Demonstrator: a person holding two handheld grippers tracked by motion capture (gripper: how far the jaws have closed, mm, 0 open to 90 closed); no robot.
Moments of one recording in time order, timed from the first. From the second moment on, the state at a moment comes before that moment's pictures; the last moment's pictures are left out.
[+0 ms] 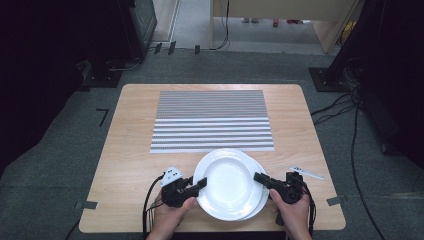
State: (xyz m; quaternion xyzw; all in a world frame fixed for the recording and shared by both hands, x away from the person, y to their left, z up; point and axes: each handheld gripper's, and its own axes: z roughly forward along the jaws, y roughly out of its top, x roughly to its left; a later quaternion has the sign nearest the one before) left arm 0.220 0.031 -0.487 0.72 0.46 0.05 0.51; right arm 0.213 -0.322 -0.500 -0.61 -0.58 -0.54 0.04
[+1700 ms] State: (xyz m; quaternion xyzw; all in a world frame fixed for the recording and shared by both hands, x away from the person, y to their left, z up) left arm 0.223 0.034 -0.488 0.72 0.46 0.03 0.52; right arm 0.216 -0.332 -0.500 -0.58 -0.61 -0.53 0.08
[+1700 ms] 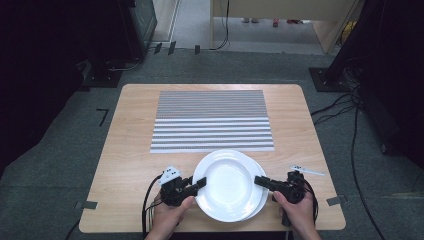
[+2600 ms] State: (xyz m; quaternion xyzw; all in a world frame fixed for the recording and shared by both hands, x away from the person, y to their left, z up) left arm 0.232 0.045 -0.488 0.70 0.47 -0.01 0.54; right arm 0.212 -0.326 -0.492 -0.60 -0.57 -0.55 0.07
